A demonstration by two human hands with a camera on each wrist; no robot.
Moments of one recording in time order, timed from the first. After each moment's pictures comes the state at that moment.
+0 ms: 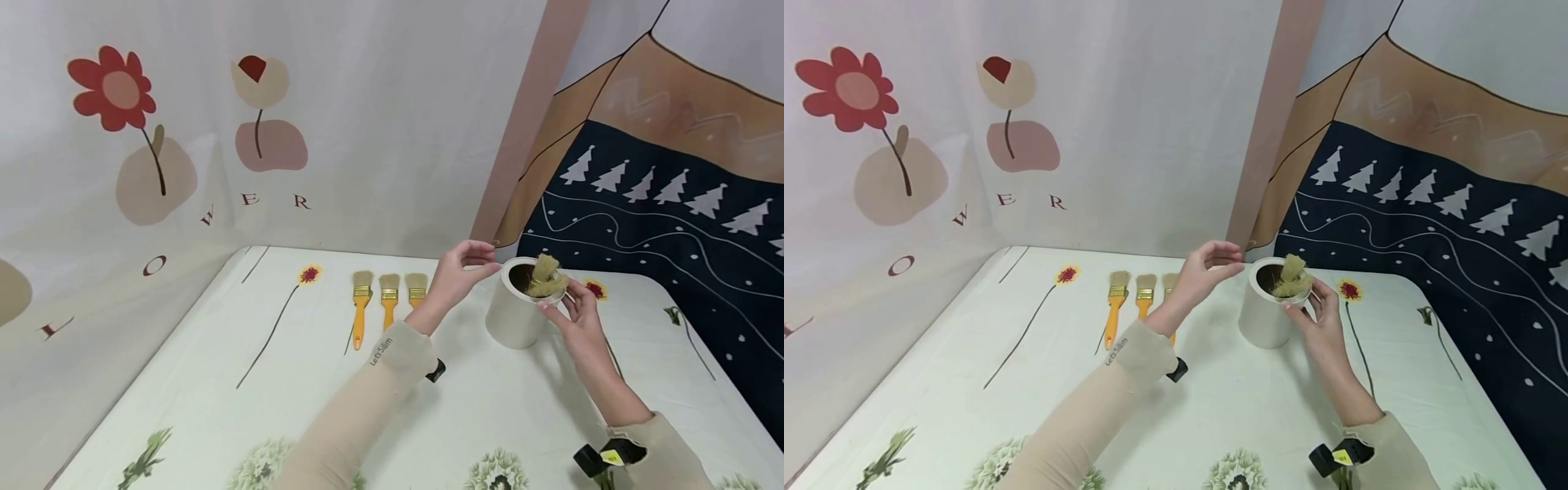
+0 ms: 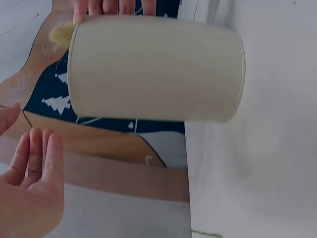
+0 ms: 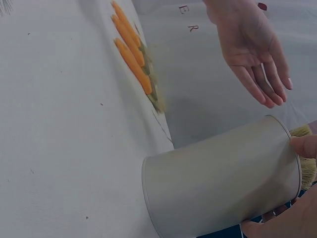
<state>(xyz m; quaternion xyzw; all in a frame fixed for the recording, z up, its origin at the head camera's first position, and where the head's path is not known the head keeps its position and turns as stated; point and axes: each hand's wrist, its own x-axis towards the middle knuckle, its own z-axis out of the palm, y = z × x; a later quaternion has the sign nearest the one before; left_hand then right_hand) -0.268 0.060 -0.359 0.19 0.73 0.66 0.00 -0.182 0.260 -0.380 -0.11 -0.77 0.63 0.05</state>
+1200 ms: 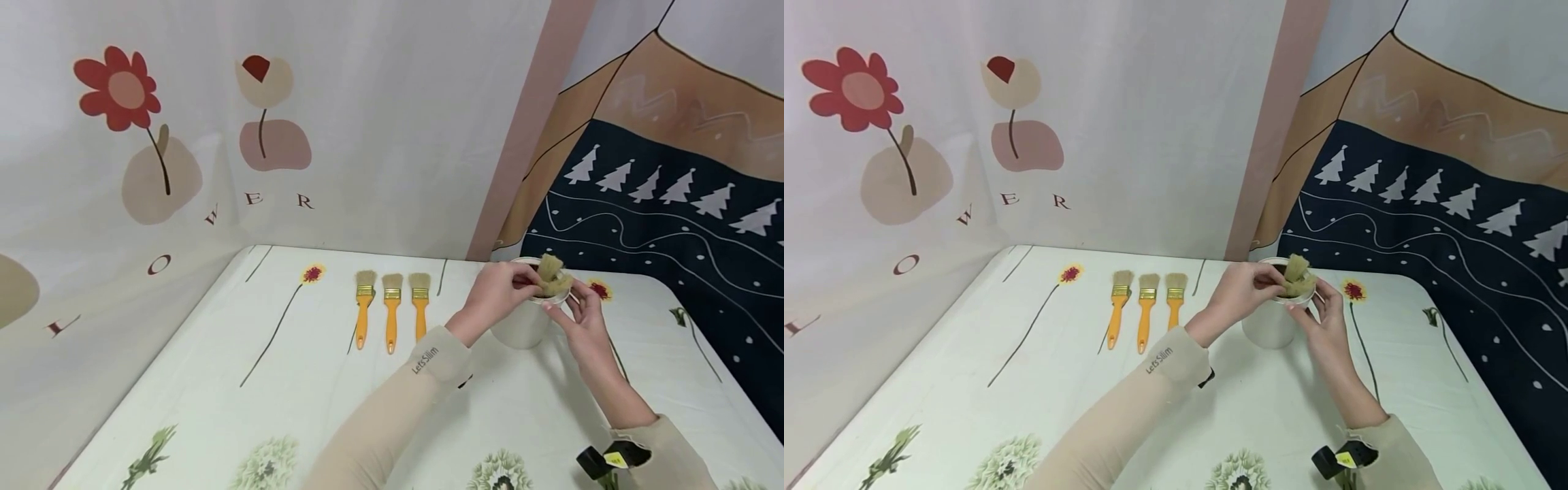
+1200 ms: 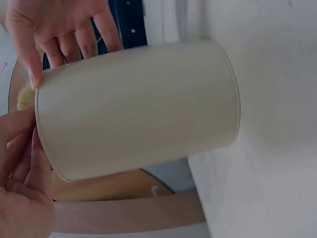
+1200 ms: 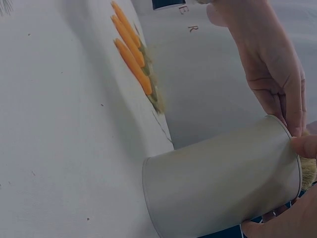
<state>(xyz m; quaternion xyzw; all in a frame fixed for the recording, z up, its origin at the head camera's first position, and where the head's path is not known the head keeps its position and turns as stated) -0.249 0.113 -0.356 0.28 0.87 0.40 -0.06 -0.180 0.262 -0.382 -0.10 -0.77 0.62 0.05</state>
